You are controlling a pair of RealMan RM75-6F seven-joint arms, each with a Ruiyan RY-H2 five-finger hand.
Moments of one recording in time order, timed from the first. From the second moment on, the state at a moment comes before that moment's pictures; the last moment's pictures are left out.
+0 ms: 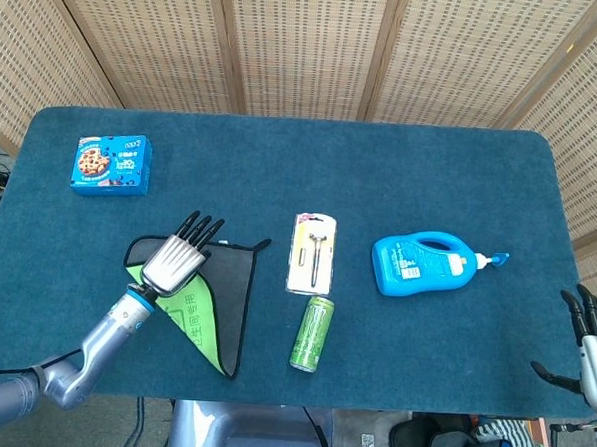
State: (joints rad) left arm -0.62 -1.58 -0.16 -1.28 1.52 0.99 0.51; right arm 0.04 -1.01 0.07 -1.66 -1.42 1.45 0.02
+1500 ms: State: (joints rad) left arm -0.78 -1.67 -0.13 -1.18 1.46 0.96 0.56; right arm 0.03 -1.01 0.07 -1.65 -1.42 1.45 0.04
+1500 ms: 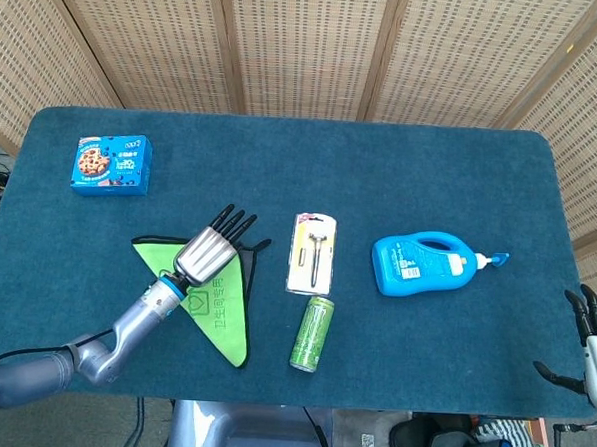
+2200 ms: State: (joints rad) left arm -0.69 -1.60 -0.15 -1.32 1.41 1.12 0.54; right arm 0.03 -1.01 0.07 -1.65 -1.42 1.44 0.04
